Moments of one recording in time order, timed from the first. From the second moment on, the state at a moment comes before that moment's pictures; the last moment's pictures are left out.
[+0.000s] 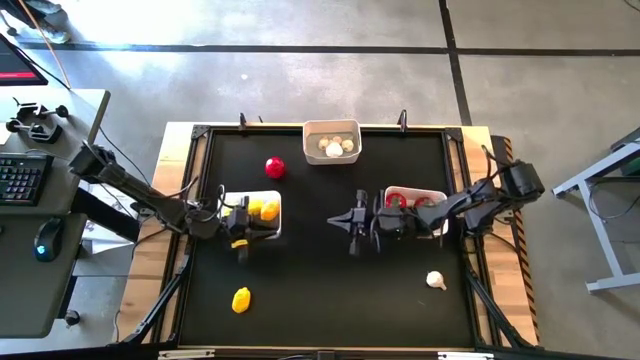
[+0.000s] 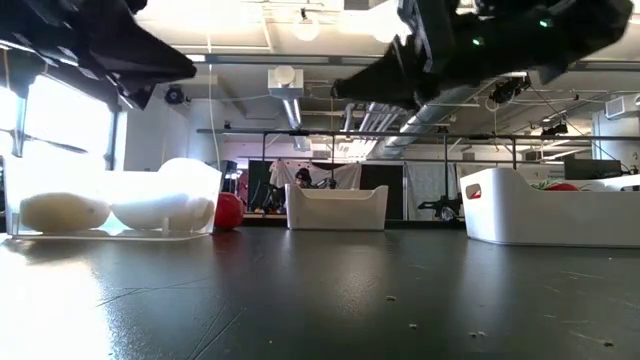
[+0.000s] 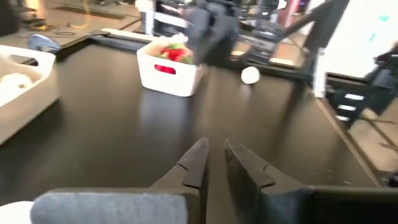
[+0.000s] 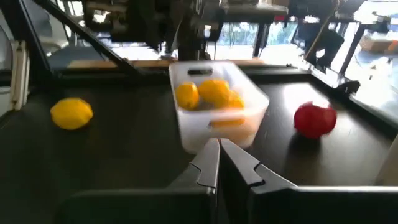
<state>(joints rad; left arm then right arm) -0.45 0.94 0.31 0.36 -0.51 -0.28 0.21 1.59 0.65 0.73 0.34 0.04</state>
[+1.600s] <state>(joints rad) 0.59 1.72 1.24 -0.86 -0.09 0.11 0.22 1.59 0.62 0.66 0.35 0.05</state>
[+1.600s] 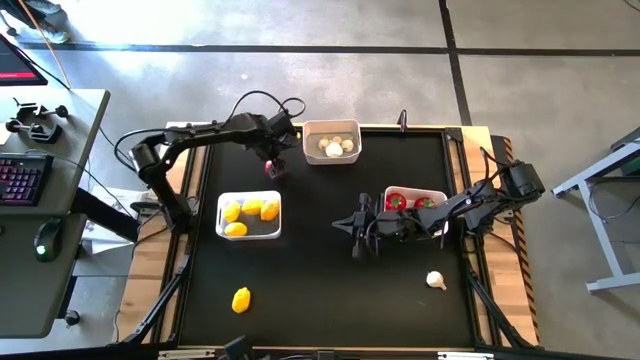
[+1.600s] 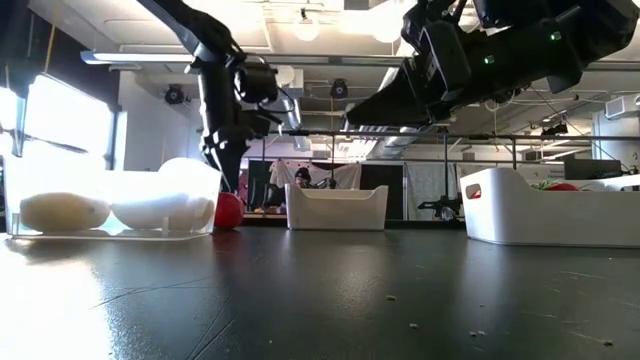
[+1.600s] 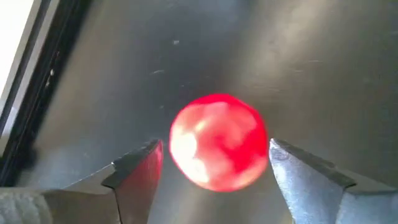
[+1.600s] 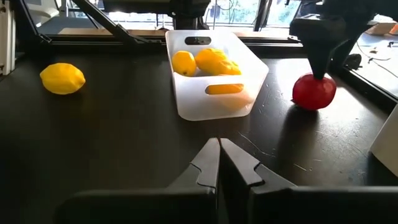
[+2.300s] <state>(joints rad) 0.64 1.81 1.24 -0.86 -0.07 0.12 0.22 1.59 0.62 0.65 0.35 0.05</state>
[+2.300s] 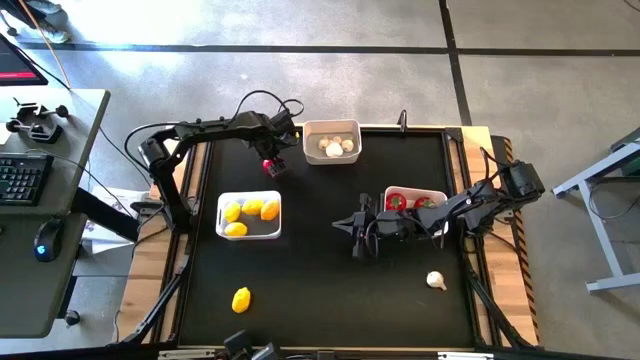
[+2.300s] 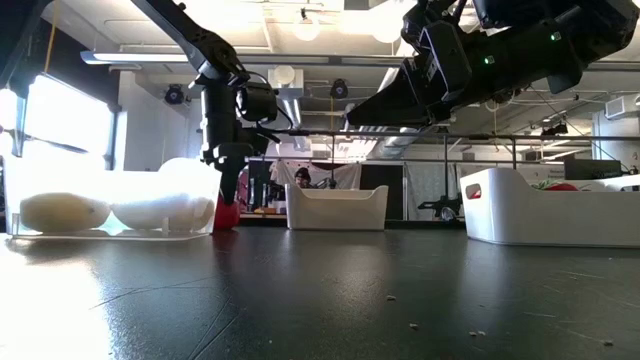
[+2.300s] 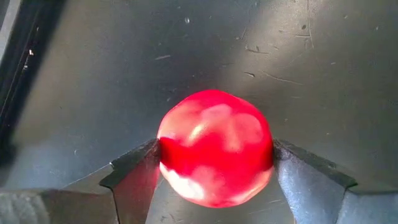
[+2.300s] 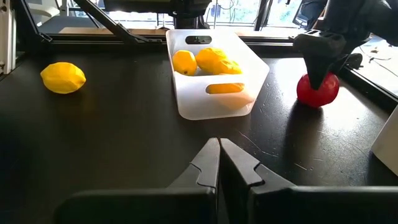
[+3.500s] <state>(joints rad) 0.61 1.49 1.10 -0.79 0.32 0.17 0.23 1.58 0.62 0.62 0.39 -0.09</state>
